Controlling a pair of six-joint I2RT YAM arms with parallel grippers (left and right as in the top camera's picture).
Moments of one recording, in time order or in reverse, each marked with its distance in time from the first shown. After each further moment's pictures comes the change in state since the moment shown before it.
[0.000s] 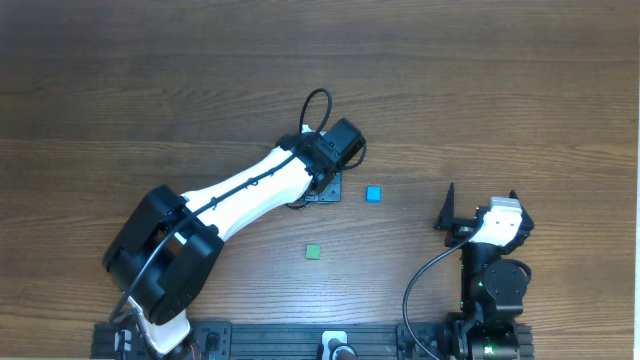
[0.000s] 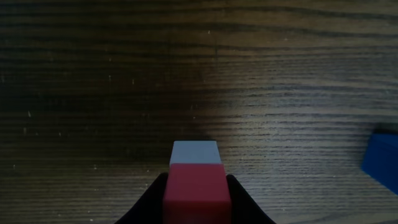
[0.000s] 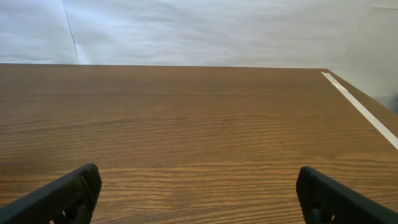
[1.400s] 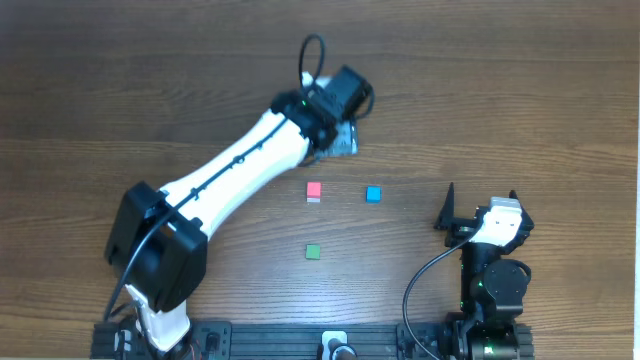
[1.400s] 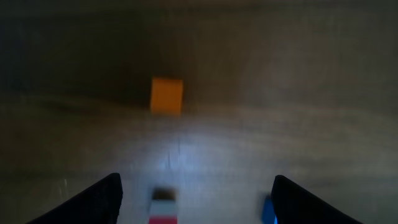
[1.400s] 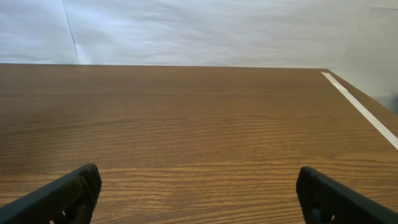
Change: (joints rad) left arm 0.074 0.042 0.329 -0.098 -0.053 -0.013; right arm 0.000 0.000 0.000 0.000 0.000 0.001
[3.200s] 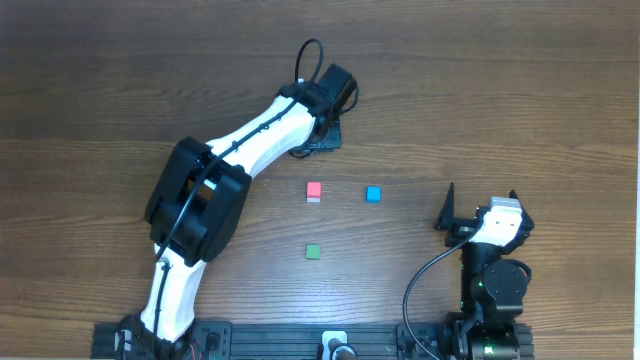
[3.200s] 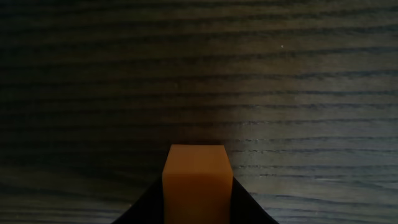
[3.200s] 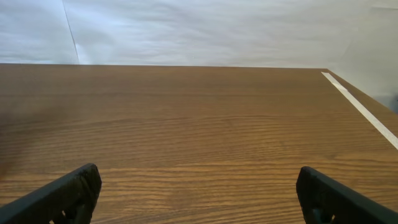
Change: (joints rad) left arm 0.088 0.262 0.027 0.108 0.055 0.071; right arm 0.000 0.000 0.000 0.000 0.000 0.000
